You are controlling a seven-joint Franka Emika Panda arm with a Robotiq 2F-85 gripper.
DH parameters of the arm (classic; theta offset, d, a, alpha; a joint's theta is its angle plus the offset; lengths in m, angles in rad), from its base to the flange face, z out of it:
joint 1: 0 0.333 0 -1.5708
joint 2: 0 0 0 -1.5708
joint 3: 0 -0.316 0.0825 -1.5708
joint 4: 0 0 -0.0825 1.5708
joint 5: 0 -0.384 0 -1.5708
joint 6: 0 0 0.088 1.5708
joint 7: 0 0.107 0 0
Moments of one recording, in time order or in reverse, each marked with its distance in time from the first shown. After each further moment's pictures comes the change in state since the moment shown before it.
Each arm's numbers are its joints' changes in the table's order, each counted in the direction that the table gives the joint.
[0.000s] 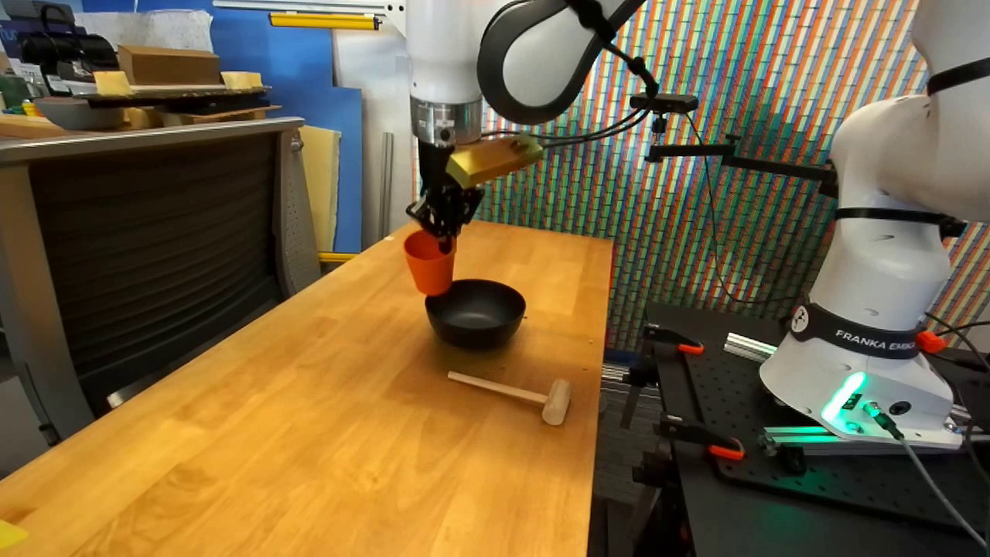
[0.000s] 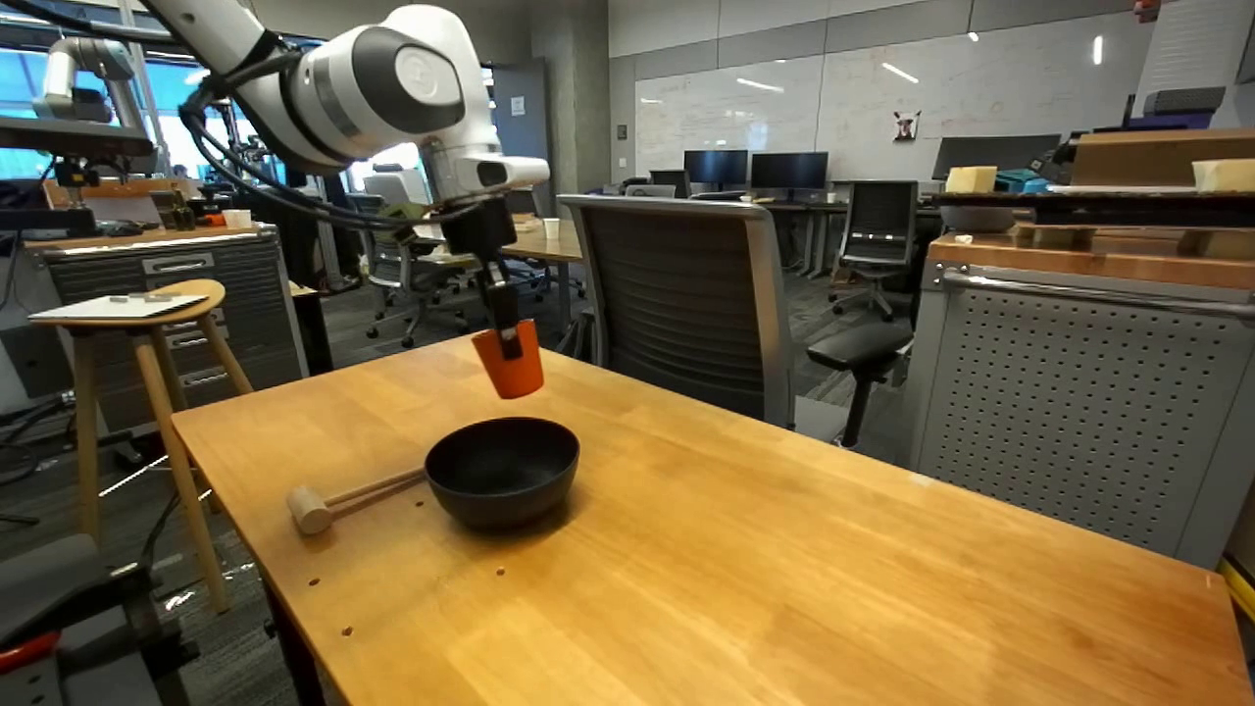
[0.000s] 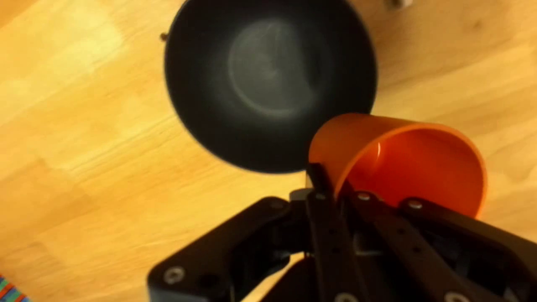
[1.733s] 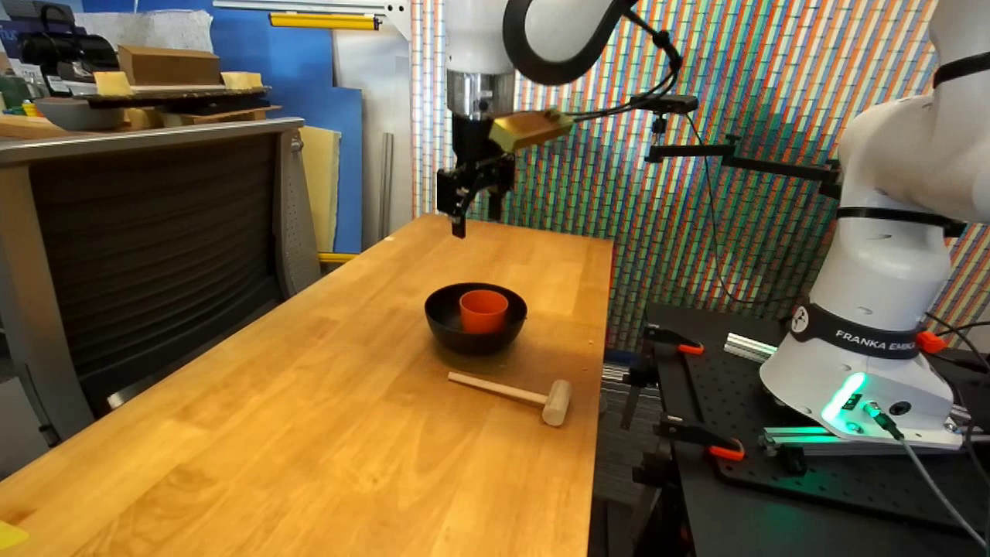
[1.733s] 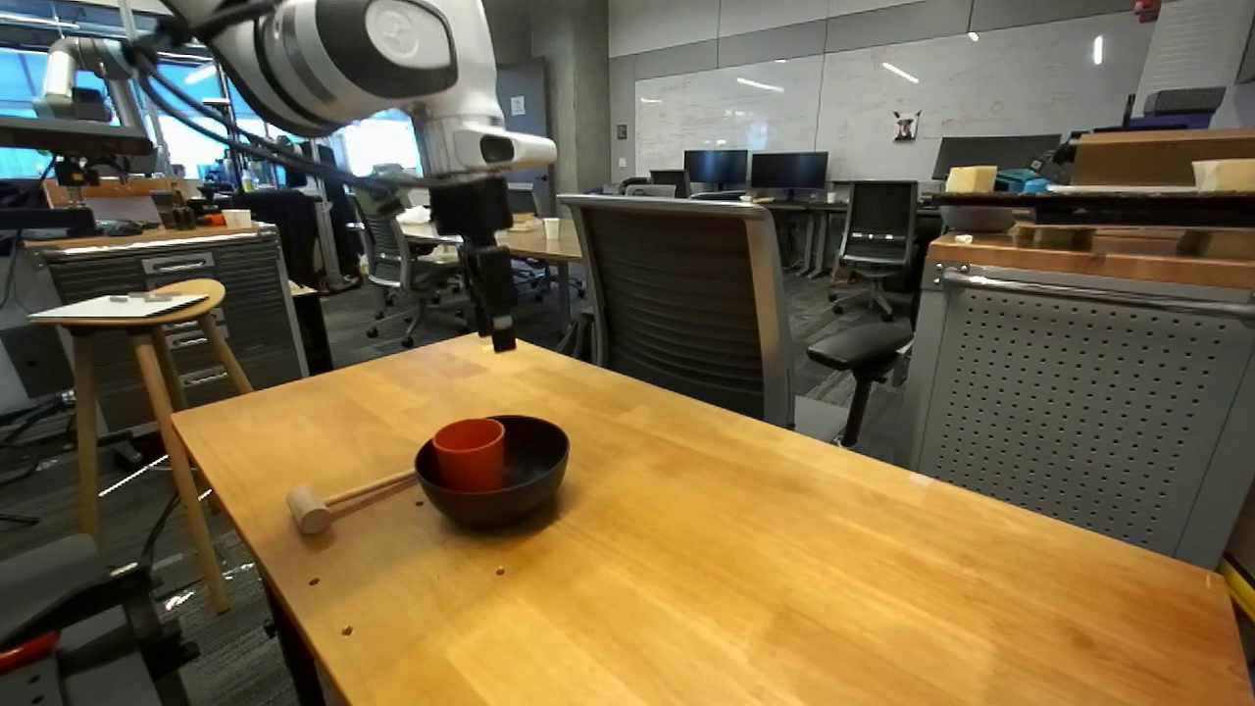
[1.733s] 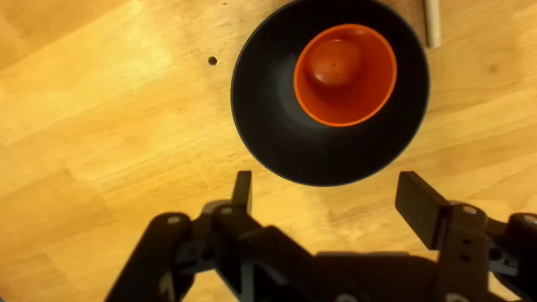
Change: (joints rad) arm -0.099 -0.129 -0.038 -0.087 -0.119 -0.063 -0.246
